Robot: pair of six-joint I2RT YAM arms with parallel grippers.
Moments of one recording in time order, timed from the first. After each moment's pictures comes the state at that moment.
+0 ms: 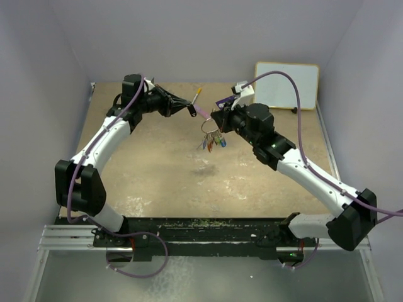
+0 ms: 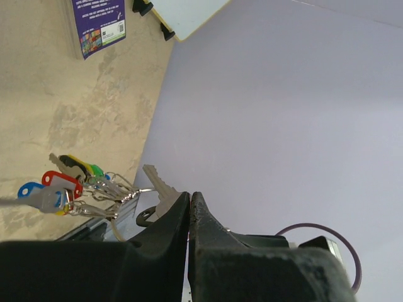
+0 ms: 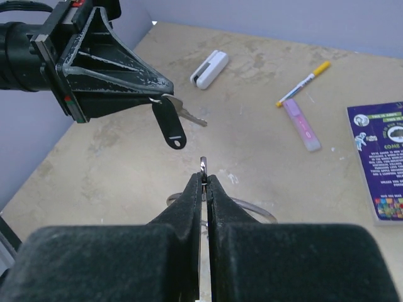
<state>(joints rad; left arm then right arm) -0.25 1.58 1.35 -0.18 0.65 -1.44 0.66 1.26 1.10 0.00 0.07 0.30</state>
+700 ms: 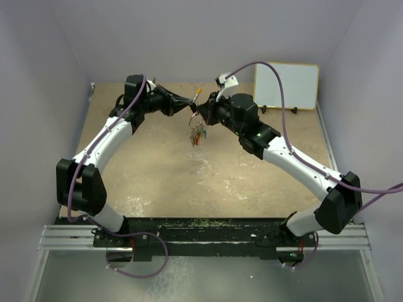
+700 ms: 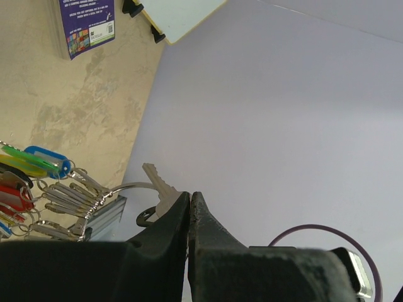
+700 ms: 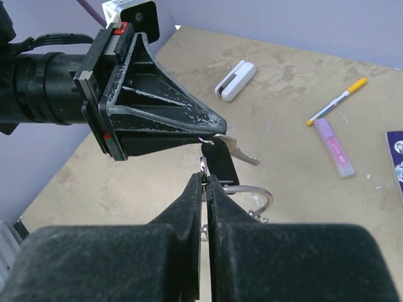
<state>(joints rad) -0.26 1.59 1.34 -0.12 0.62 -1.52 0.71 1.44 1.28 0.02 0.04 0.31</state>
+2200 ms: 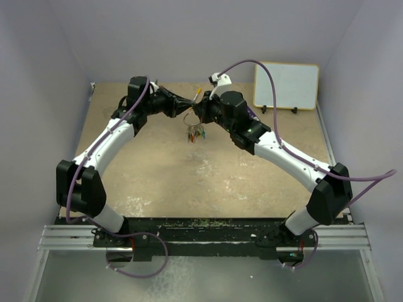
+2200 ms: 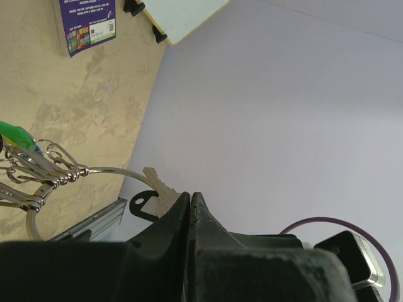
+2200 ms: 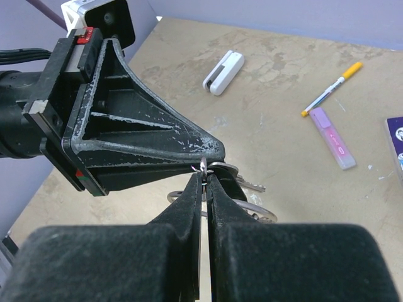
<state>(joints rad) -0.30 1.57 1.33 -0.12 0.59 -1.53 0.73 1.54 1.35 -0.01 0.11 0.34</state>
